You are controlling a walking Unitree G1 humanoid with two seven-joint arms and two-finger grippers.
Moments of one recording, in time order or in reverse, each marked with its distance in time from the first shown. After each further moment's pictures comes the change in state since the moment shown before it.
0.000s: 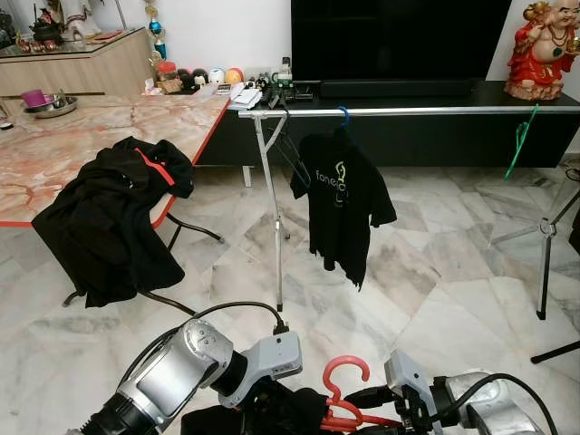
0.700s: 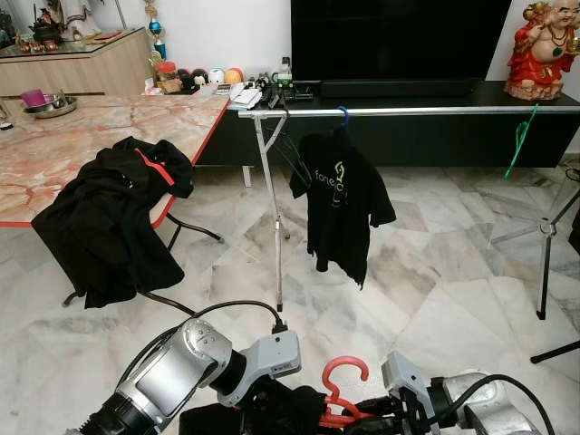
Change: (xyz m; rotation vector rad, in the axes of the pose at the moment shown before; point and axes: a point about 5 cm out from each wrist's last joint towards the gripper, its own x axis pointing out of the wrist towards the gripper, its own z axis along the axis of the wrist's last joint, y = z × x) left arm -0.001 0.001 -0.001 0.001 0.005 0.017; right arm 0.003 0.002 0.000 -0.012 0.007 0.031
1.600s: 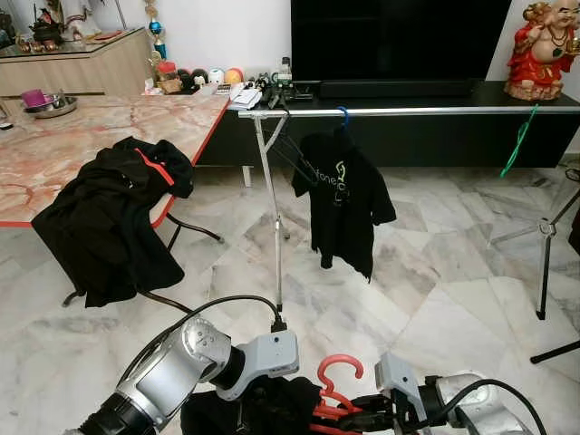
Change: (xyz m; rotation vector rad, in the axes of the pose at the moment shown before) left arm 0.002 0.008 -0.001 0.121 0.010 0.093; right arm 0.007 -0.006 -0.001 -0.044 0.020 -0.083
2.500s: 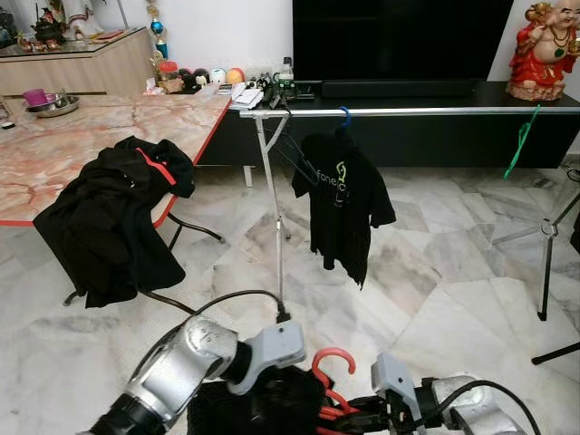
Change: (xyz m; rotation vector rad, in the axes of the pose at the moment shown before) left arm 0.003 0.003 0.012 -0.010 -0.131 0.007; right arm 0.007 0.001 -0.004 0.026 0.001 -0.015
